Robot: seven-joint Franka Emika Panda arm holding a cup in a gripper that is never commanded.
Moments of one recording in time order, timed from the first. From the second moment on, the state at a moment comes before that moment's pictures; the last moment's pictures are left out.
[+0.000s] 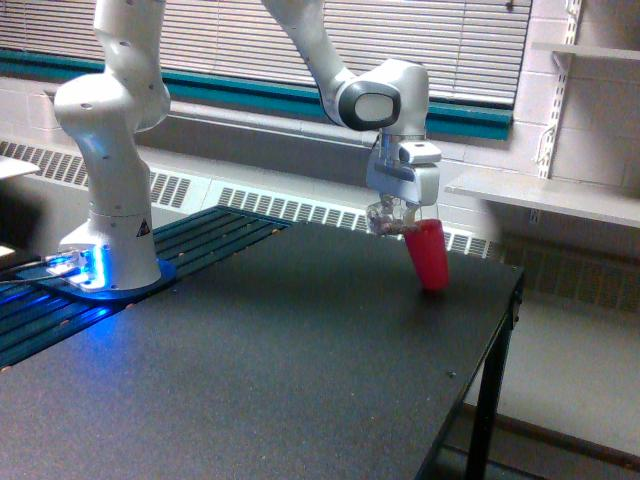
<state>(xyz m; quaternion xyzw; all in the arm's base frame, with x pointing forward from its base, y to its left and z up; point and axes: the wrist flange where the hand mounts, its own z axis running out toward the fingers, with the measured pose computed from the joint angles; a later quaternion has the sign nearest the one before) 0.462 0.267 0.266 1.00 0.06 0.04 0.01</state>
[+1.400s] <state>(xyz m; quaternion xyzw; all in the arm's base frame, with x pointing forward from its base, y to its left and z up) 0.486 0.284 0.277 1.00 0.08 0.04 0.03</state>
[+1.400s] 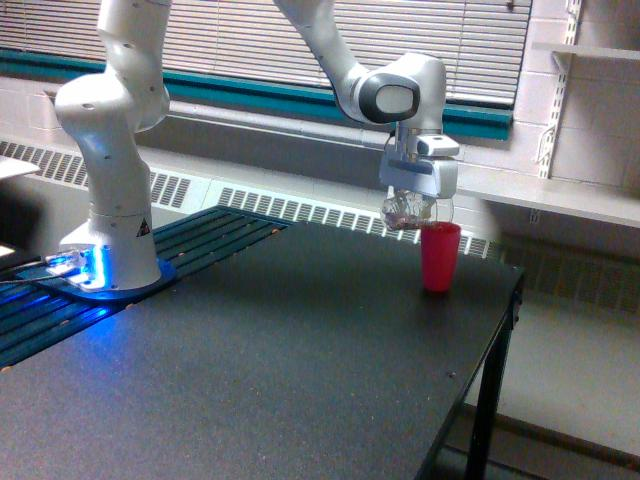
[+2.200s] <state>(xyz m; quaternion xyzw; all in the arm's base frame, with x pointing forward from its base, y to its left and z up) 0.498 0.288 0.291 0.99 0.10 0.04 0.05</state>
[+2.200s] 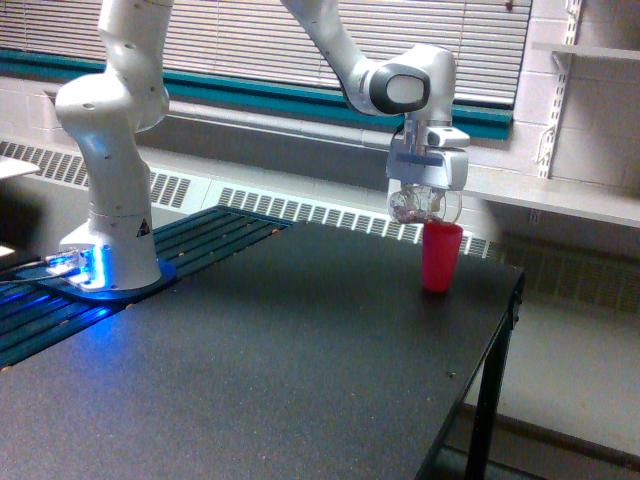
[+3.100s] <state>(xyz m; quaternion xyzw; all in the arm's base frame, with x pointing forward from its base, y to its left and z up) 0.499 0.285 0.293 0.99 0.13 0.01 0.08</state>
